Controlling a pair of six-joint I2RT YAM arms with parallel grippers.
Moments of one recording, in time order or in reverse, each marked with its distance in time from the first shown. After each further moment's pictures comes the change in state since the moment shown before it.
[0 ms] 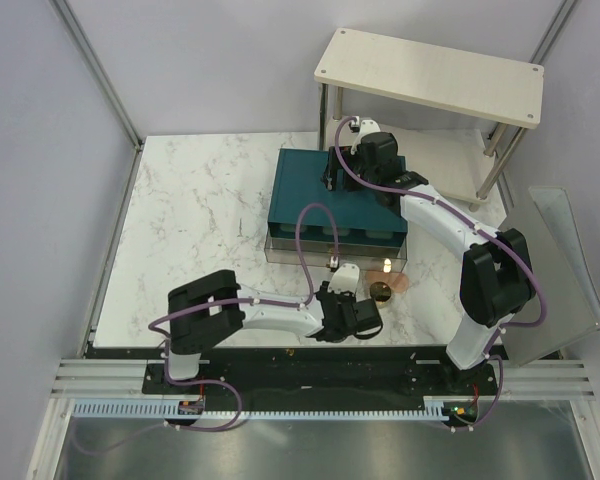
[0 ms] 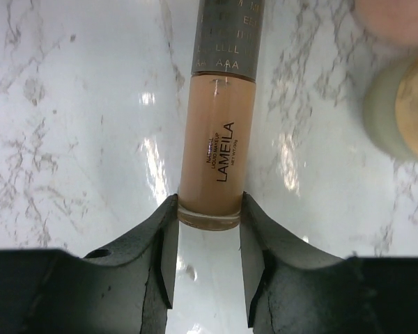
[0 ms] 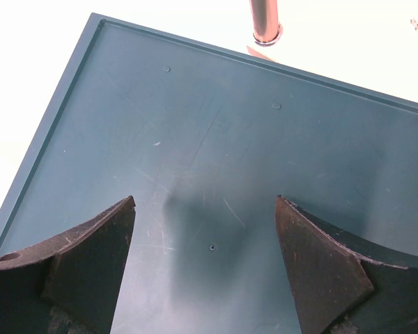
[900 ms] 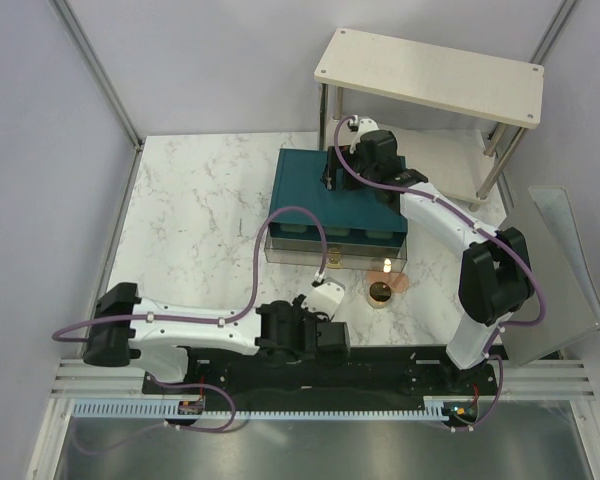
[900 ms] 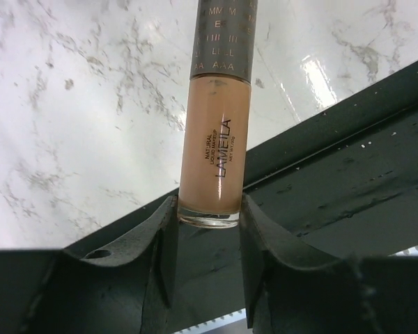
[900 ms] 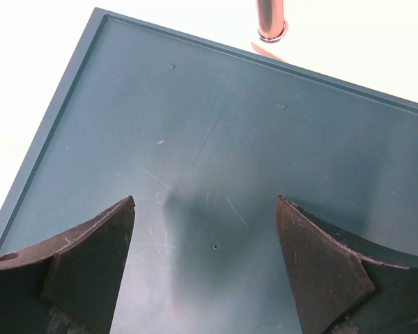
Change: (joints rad) left arm -0.196 -0.444 -0.035 -0.490 0.129 0.118; right arm -0.001 0.010 0.025 -0.029 -0.018 -0.008
